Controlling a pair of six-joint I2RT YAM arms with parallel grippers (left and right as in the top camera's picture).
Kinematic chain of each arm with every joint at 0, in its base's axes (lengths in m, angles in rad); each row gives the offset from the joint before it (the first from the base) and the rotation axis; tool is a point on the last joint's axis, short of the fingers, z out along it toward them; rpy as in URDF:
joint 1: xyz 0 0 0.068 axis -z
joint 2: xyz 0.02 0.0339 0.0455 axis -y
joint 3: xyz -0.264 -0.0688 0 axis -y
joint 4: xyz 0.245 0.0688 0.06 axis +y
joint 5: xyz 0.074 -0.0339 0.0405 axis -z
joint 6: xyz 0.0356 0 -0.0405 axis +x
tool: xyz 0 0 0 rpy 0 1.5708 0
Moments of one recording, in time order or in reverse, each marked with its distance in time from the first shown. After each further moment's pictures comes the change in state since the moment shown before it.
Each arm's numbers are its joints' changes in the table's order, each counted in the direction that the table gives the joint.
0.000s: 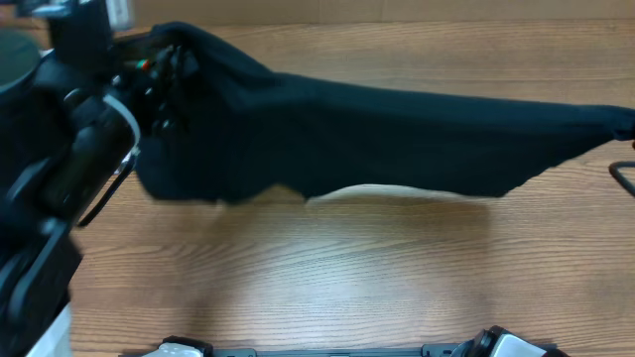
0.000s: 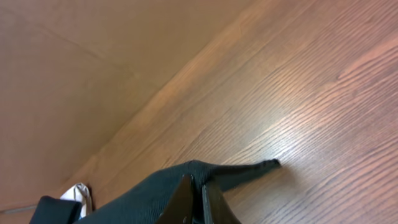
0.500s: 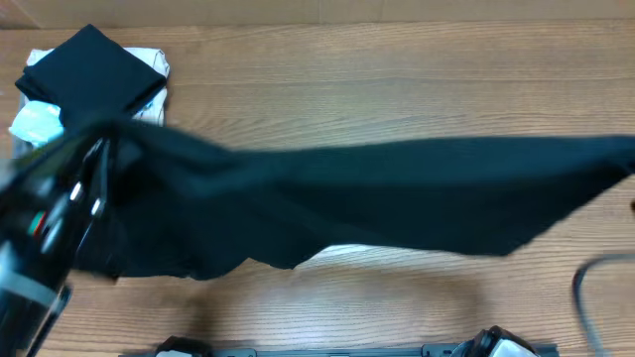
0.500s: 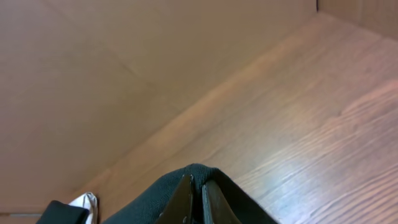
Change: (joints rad) left arm 0.000 0.235 0.048 0.085 0.003 -0.047; right arm 0.002 0.196 0.061 0.005 -0.003 -0.003
